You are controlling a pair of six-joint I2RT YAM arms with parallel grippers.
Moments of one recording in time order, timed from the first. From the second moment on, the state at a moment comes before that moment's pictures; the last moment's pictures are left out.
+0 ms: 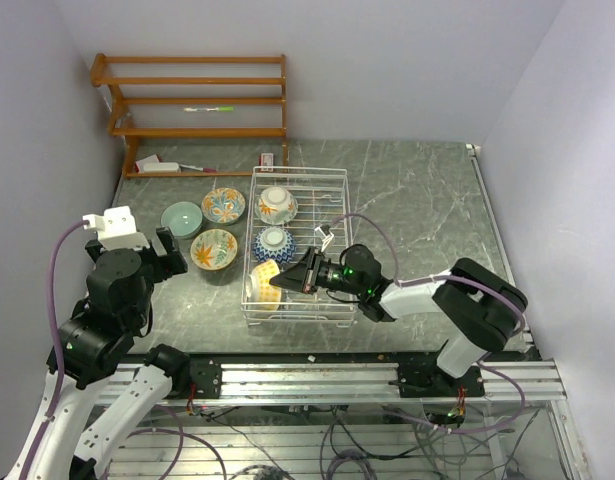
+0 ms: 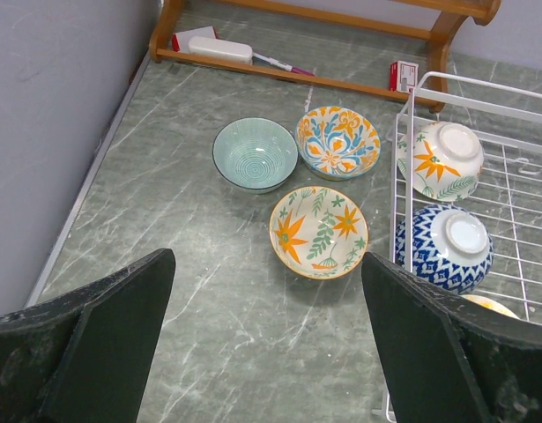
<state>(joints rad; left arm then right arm) -0.43 0.49 0.99 -0.81 -0.57 -0.27 0.88 1.66 0.54 1.09 -0.42 1.19</state>
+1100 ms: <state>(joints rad) -0.43 0.50 0.98 -0.79 -0.57 -0.27 0.89 1.55 0.62 0.39 -0.22 0.93</state>
